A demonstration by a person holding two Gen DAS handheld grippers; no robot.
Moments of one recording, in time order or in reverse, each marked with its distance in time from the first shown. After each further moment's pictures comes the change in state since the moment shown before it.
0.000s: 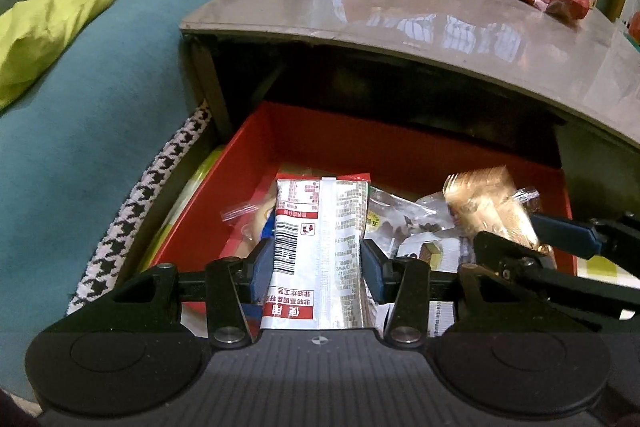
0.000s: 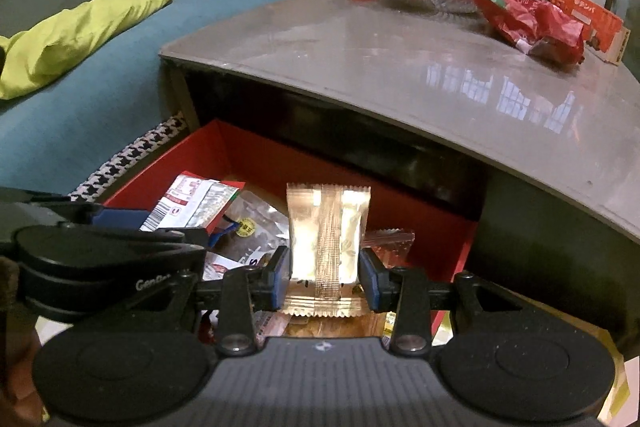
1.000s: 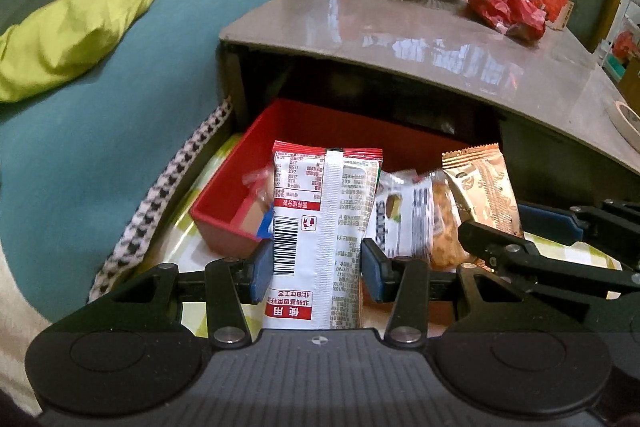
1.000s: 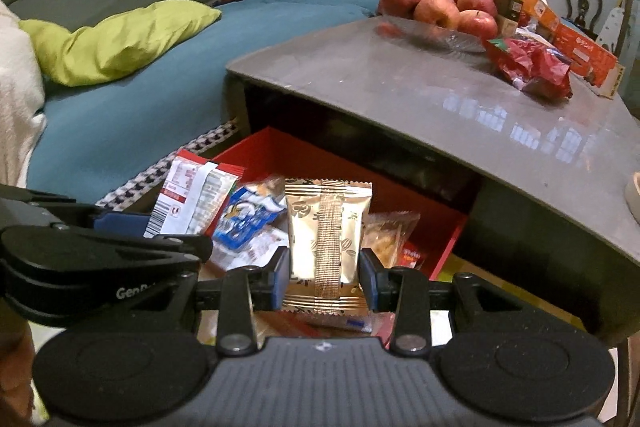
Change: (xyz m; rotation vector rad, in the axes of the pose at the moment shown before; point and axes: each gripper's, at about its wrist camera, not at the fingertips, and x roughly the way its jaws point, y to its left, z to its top) left arm -0.082 0.008 -0.036 -0.032 -0.055 -0.036; right arm -0.081 0.023 -0.024 -0.075 -0.060 0.039
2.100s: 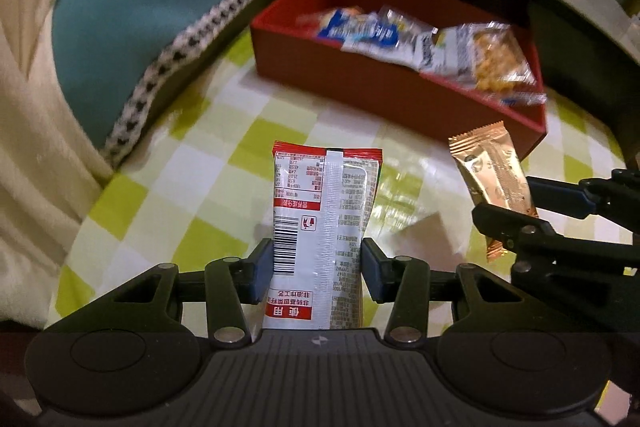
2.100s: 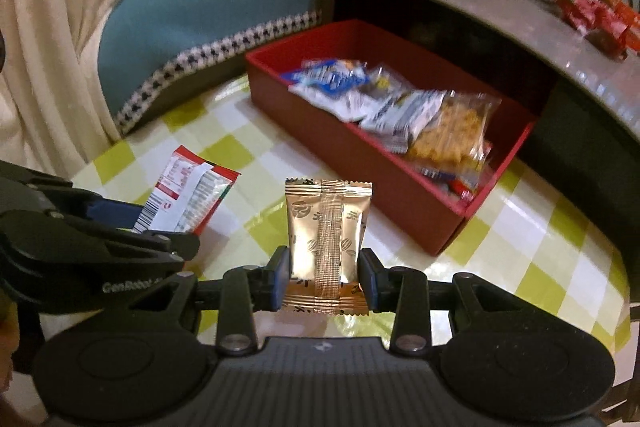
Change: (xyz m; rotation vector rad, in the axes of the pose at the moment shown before) left arm -0.028 0.030 -0.108 -0.076 0.206 0.037; right arm -0.020 0.048 -0.081 -0.146 0.180 0.108
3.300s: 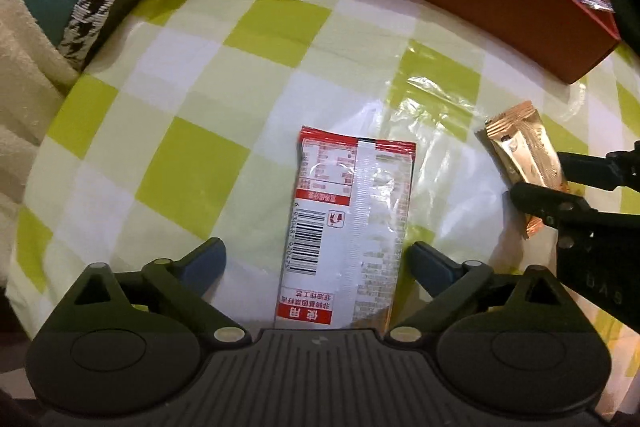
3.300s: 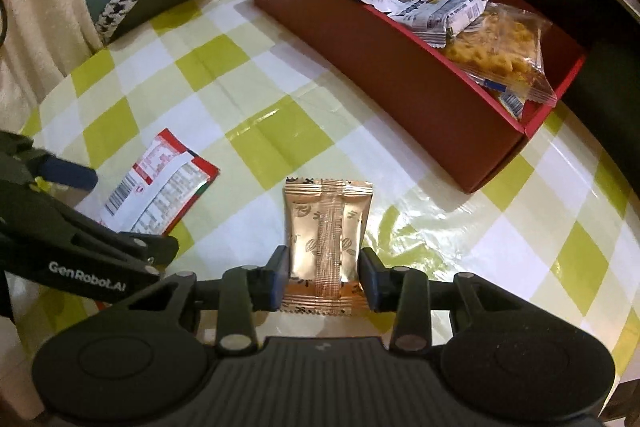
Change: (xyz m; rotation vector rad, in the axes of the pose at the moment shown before) left arm 0.080 0.013 -0.039 -0.022 0.245 0.016; right arm 0.059 -0.003 -0.030 -0.074 0.199 0.033
